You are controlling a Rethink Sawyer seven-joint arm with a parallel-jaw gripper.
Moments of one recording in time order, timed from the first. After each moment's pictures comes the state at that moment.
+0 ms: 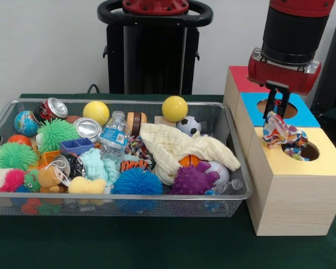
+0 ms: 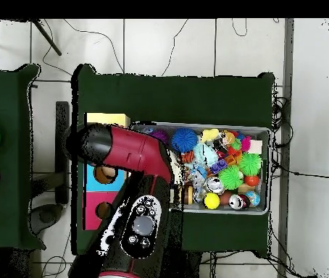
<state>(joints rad) 0.19 -0.52 -0.32 1.44 0.39 0.73 2.01</state>
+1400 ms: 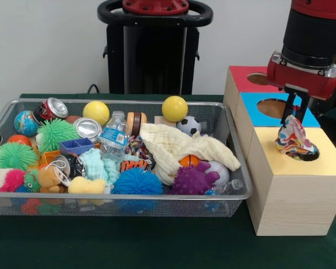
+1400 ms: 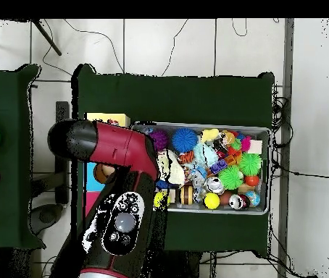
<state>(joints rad) 0.25 -0.48 -0.36 1.38 0.43 0.73 2.09</state>
